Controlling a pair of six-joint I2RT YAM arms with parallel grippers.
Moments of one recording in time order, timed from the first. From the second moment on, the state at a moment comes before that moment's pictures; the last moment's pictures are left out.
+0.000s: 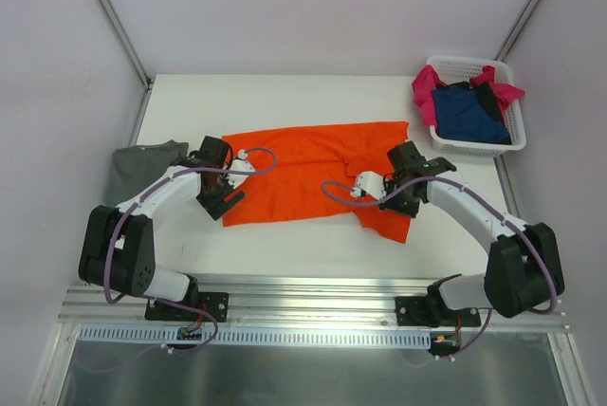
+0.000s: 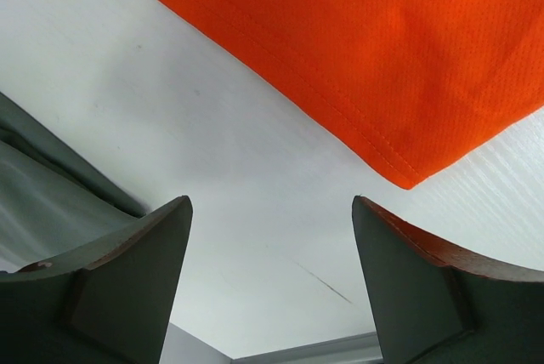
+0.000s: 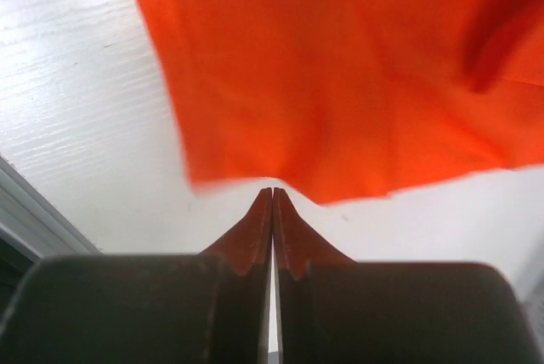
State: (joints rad) left arm -0.26 1.43 0.87 -0.69 -0.08 0.59; right arm 0.42 1.39 0.88 -0.88 -0.09 -0.95
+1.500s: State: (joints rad) left arm -0.33 1.40 0.81 -0.71 -0.11 0.64; right arm 0.41 1.37 0.69 -0.78 -0.15 -1.02
